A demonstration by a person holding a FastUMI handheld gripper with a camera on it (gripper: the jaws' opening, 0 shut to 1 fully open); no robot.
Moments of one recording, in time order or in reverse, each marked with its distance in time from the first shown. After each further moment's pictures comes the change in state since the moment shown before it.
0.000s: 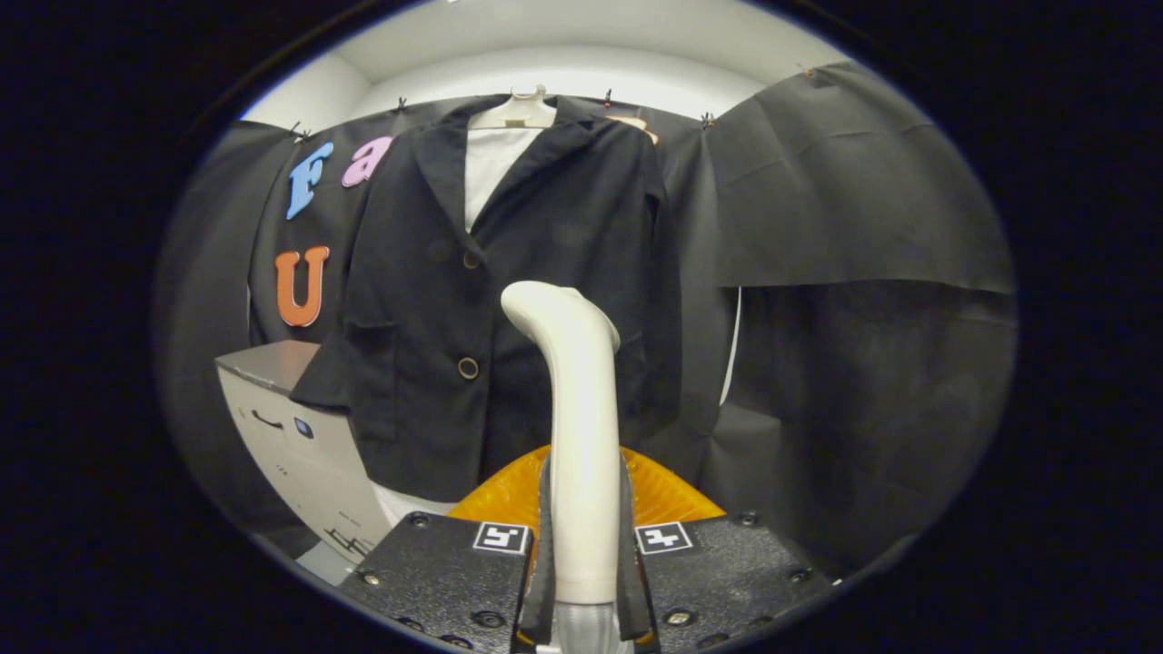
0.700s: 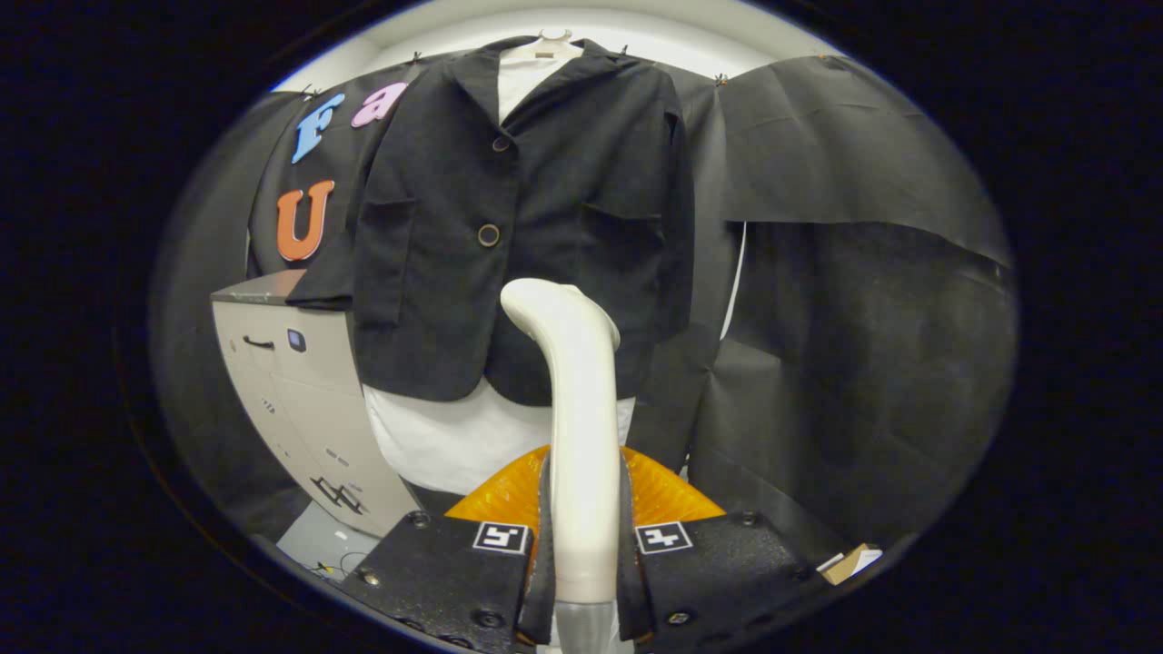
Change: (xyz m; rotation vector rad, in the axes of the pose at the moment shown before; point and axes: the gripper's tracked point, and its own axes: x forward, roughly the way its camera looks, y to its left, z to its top) arm -0.014 0.015 -0.115 -0.048 0.182 -0.031
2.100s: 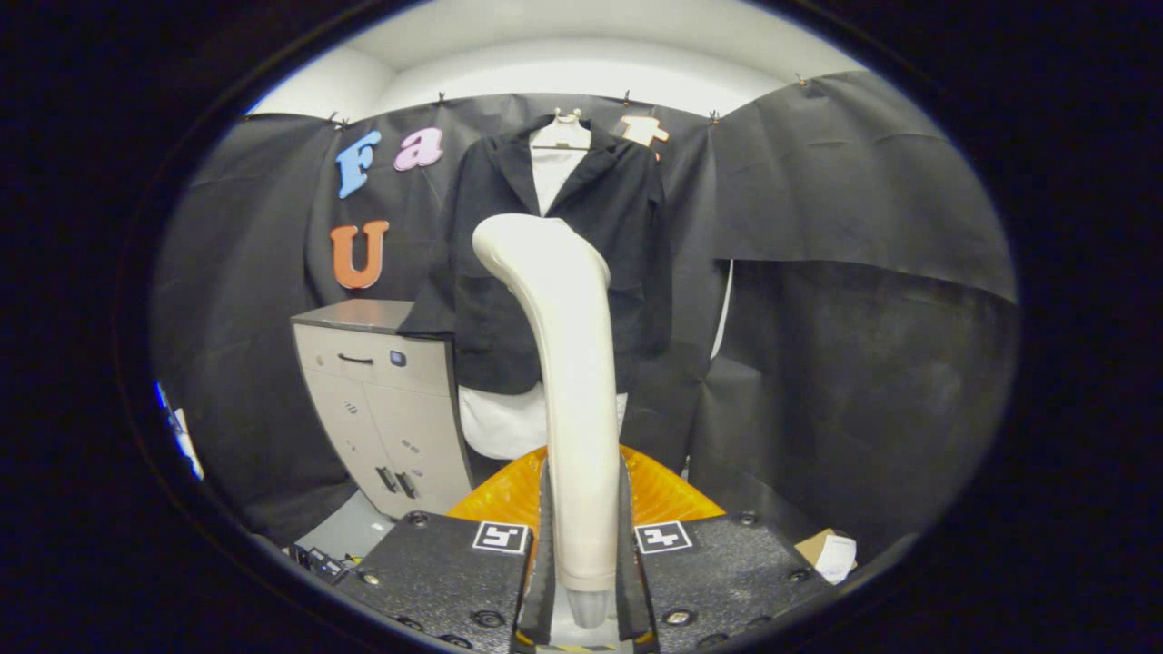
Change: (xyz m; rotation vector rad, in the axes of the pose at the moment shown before) arm -0.251 -0.022 0.028 0.008 -0.096 0.124
